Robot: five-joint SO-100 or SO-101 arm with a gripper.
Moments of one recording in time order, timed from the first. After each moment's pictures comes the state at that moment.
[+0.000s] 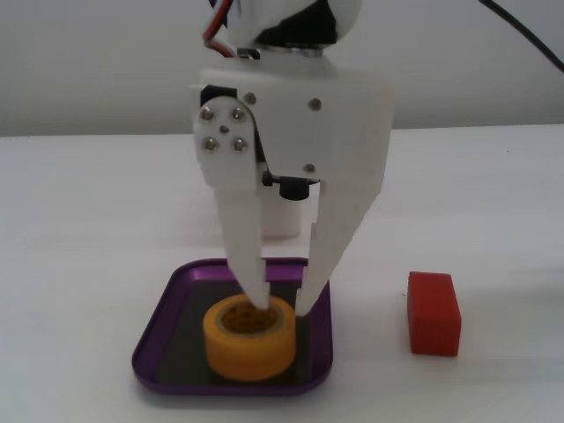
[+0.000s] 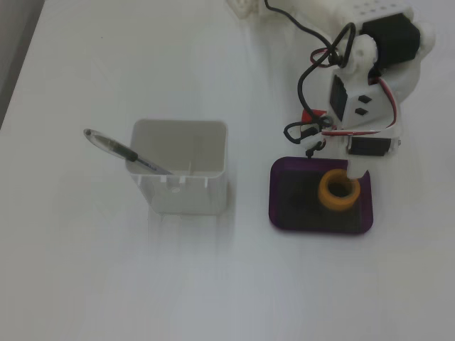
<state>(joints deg) -15.9 37.0 11.2 95.9 15.6</state>
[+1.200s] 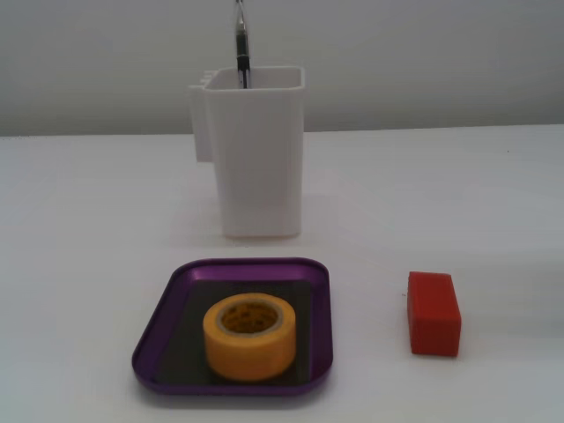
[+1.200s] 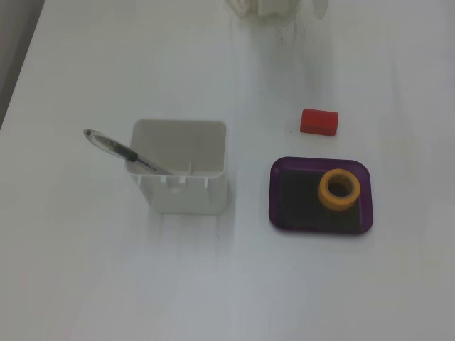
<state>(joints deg) -13.6 132.6 92.5 95.8 8.4</state>
